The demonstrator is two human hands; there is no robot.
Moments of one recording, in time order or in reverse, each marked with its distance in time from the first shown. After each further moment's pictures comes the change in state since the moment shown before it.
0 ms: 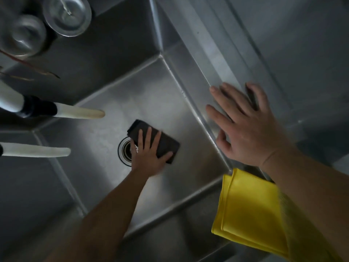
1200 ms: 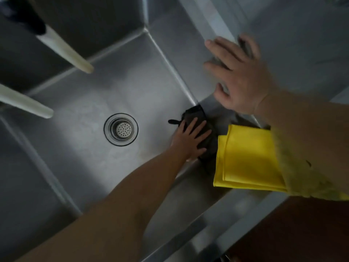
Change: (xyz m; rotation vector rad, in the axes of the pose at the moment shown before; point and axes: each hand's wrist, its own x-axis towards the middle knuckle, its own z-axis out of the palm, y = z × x) left_hand -0.008 0.140 0.016 0.192 -0.155 0.629; right_hand -0.006 -0.001 0.004 -0.101 0.011 -0.004
